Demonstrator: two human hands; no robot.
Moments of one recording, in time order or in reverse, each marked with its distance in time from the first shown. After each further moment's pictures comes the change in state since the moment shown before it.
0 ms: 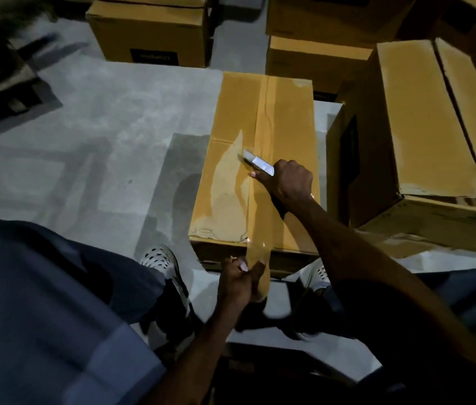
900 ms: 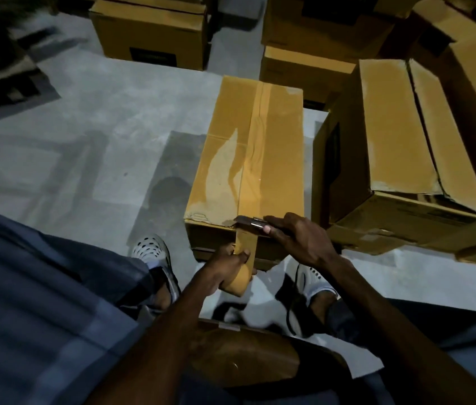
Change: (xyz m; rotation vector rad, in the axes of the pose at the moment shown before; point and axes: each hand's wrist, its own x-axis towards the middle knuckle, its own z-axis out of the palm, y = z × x) left_hand 0.000 0.004 -0.022 0.132 -0.333 -0.091; right_hand -0.150 0.054 -0.049 0.241 -0.261 -0.343
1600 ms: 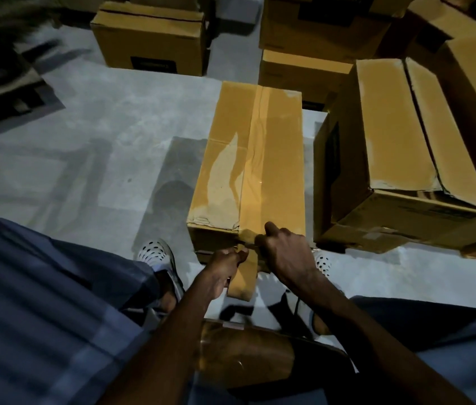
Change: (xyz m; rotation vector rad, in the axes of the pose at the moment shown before) left_hand -0.003 -0.006 -0.002 -0.171 0.022 -0.060; right_hand -0.011 -0.048 0.027 -0.493 0.032 -0.082
